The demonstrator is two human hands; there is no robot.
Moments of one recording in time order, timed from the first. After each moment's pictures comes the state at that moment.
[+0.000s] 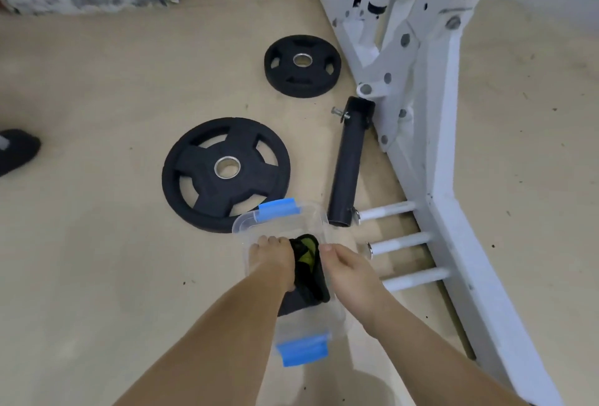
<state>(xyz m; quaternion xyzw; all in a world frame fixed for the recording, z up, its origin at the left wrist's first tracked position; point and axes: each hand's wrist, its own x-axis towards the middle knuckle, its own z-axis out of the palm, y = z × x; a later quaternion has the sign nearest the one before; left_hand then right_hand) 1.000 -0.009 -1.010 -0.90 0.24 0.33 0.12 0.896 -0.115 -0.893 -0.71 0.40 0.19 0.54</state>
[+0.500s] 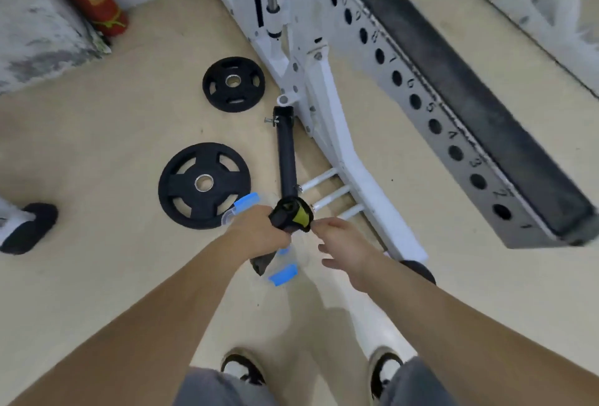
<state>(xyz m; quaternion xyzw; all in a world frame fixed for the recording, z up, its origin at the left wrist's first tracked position) 0.953 -0.018 -0.665 -0.85 0.20 0.46 -0.14 0.810 -0.126 -0.636 -0.52 0.52 0.16 0.66</state>
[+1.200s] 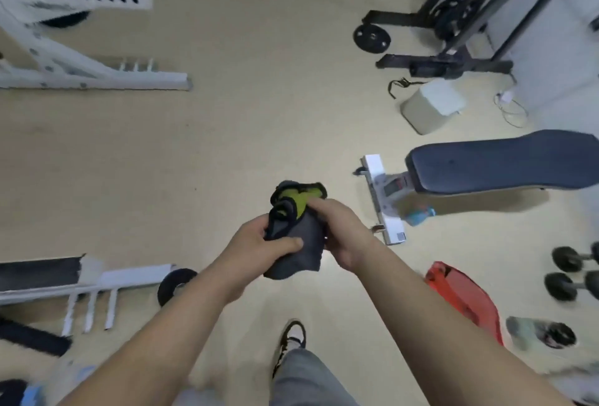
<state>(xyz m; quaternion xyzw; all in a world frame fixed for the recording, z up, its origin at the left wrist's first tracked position) 0.302 -0.154 -0.152 -0.53 0.46 0.70 -0.14 0.127 -0.138 -0.170 -0.15 0.68 -0.36 0.62</state>
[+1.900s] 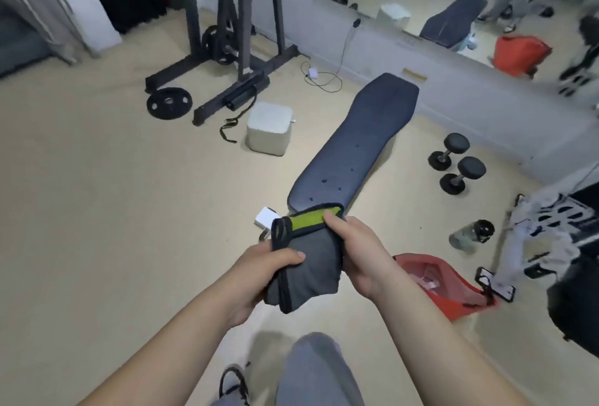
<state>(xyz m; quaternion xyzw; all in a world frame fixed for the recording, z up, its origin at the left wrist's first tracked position) -0.112 -0.375 -0.115 -0.29 0.58 0.74 0.20 -0.220 -0.209 -0.131 0.07 0.64 -0.66 0.38</state>
